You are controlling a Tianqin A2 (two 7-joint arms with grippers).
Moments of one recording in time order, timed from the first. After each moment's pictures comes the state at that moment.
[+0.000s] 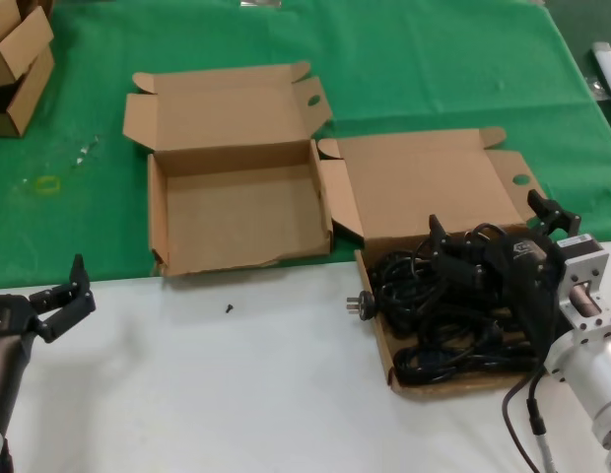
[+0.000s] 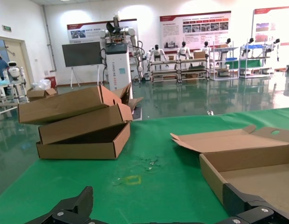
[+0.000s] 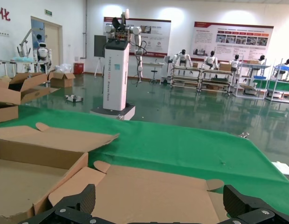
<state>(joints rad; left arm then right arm) 0.00 -0.30 1.60 -1.60 -1.80 0.00 0.00 0.02 0.31 -1.61 1.59 1.78 -0.02 0.00</state>
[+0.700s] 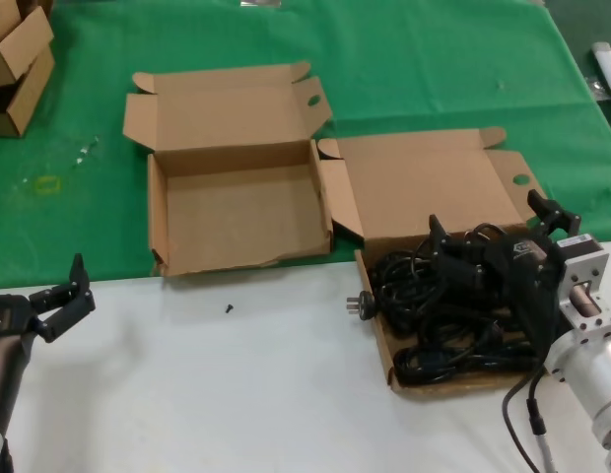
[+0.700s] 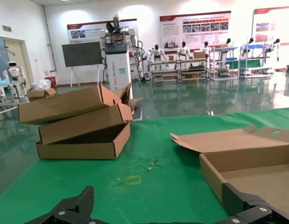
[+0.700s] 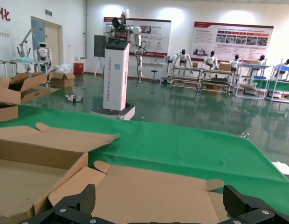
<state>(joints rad) 0.00 -0.30 1.60 -1.60 -1.80 0.00 0.00 0.02 0.31 -1.61 1.59 1.78 -0.02 0.00</state>
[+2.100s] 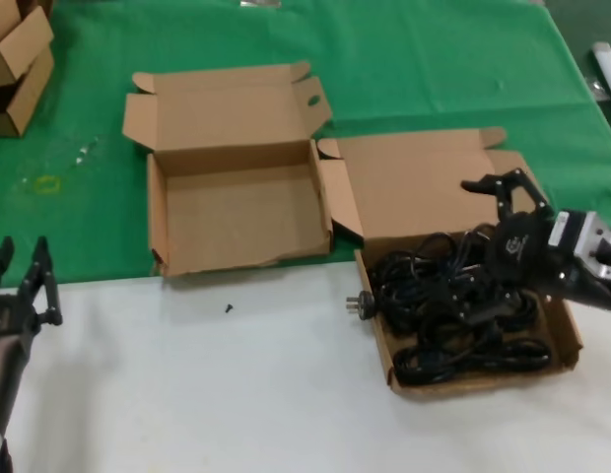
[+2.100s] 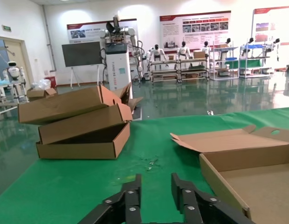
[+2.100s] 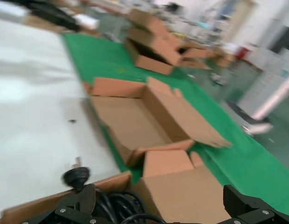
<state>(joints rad) 0.00 -0.30 1.60 -1.60 -1.80 0.00 0.00 0.32 0.88 -1.85 1.51 1.85 -0.62 -0.11</state>
